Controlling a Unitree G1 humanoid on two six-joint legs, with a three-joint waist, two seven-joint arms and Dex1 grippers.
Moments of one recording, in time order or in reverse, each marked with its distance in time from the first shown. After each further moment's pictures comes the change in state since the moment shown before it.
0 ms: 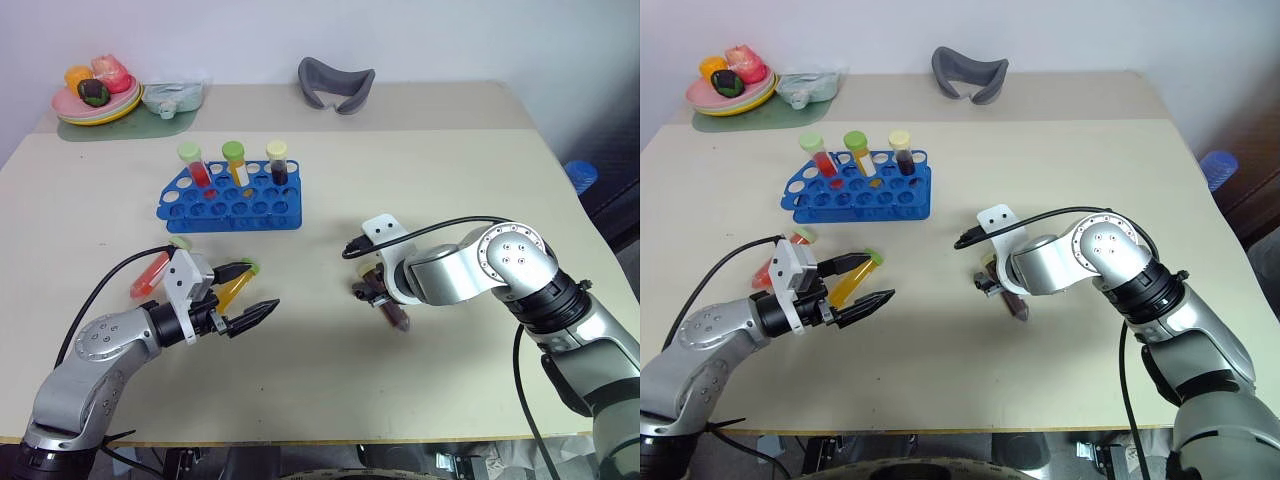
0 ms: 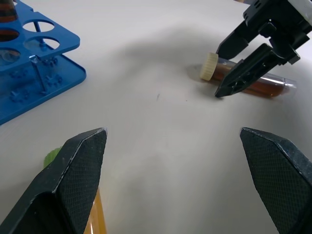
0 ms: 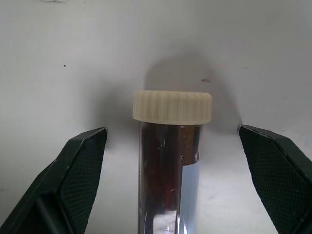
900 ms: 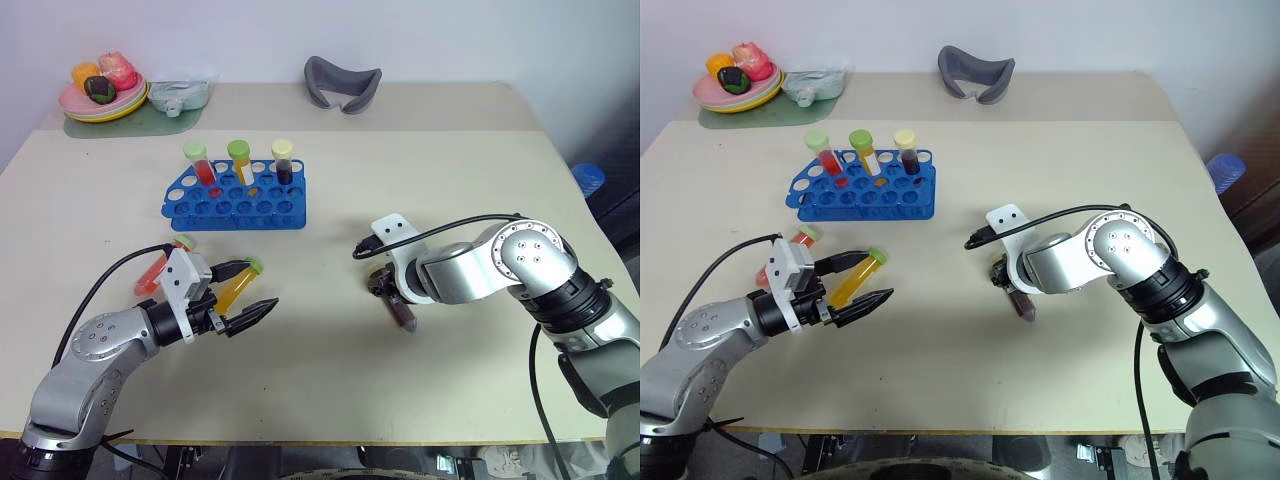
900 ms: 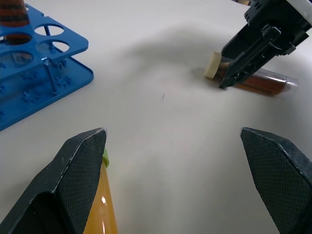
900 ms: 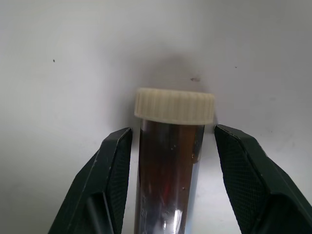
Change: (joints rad) left arm 0.000 0.005 0.008 0.000 0.000 -0.014 -0.008; right arm -0.004 -0.082 0.008 -0.024 -0.010 0.025 0.113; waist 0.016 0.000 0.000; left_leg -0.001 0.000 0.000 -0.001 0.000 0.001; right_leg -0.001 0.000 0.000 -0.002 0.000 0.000
